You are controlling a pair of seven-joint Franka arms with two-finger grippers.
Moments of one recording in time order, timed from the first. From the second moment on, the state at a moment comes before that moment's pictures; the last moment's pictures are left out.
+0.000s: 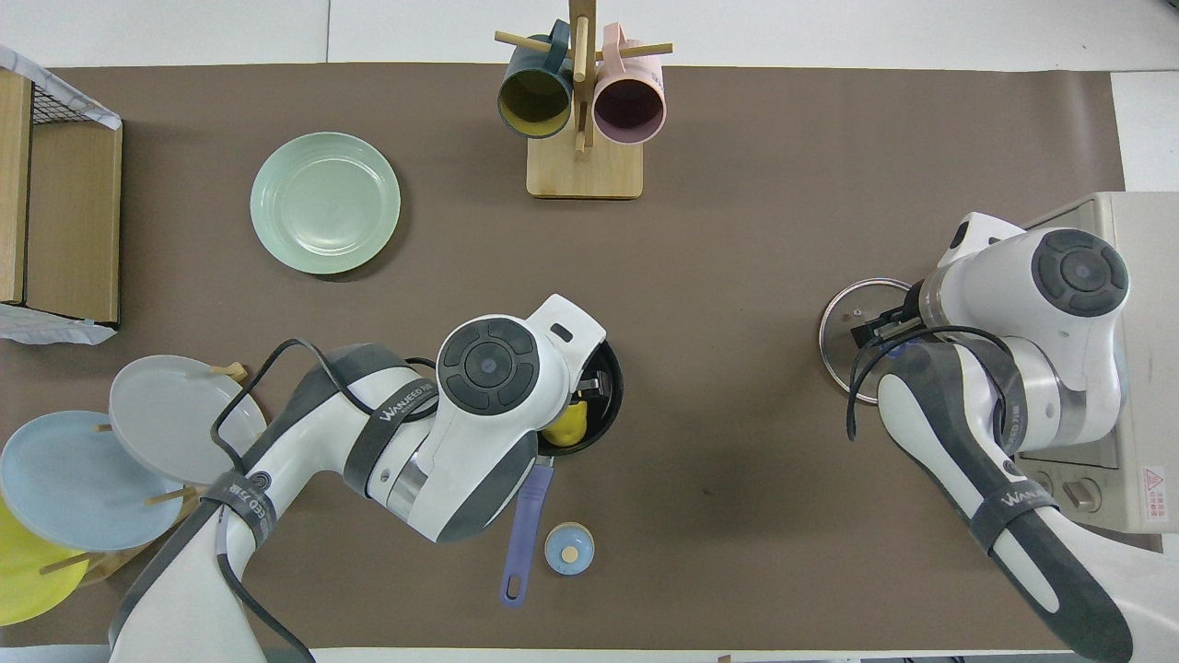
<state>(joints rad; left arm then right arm) -0.69 0.17 -0.05 -2.02 -0.07 2.20 -0.72 0.11 0.11 -0.06 -2.17 -0.08 2.31 -0.26</state>
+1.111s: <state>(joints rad) -0.72 0.23 -0.05 -2.06 -0.15 2.27 -0.73 0.10 -0.05 -0.07 -1.68 -0.05 1.59 -0.08</state>
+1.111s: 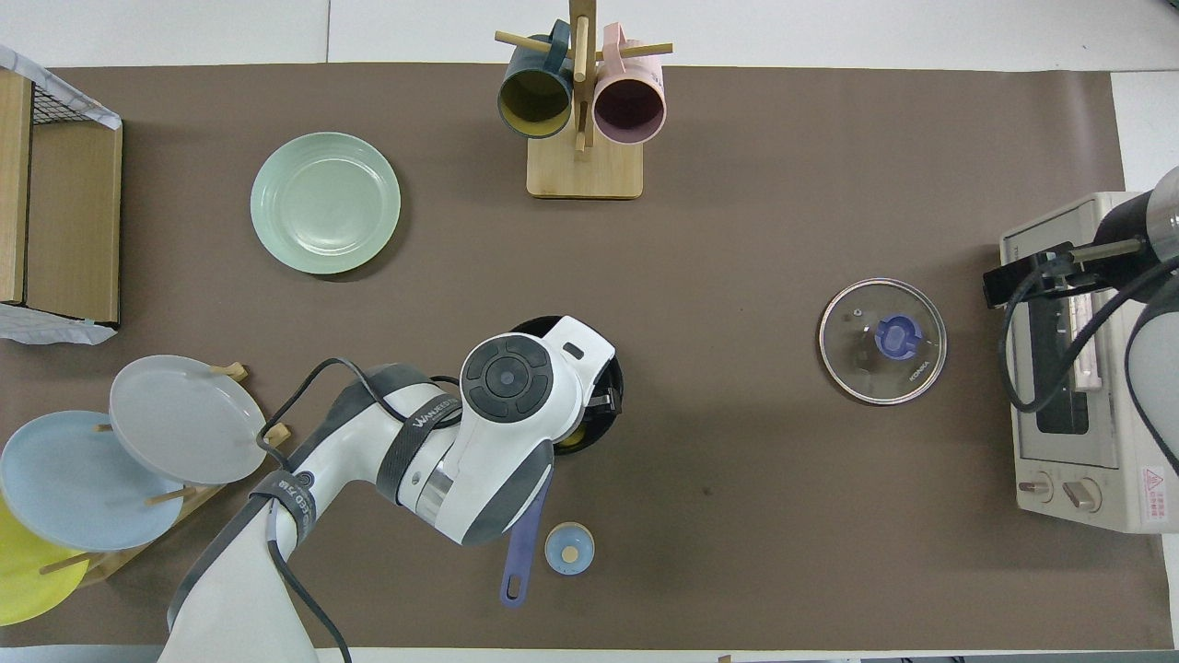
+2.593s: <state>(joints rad) -0.62 0.20 -0.02 -1.83 -0.18 2.00 -0.74 0.07 -0.01 -0.12 -1.66 -0.05 1.56 -0.08</state>
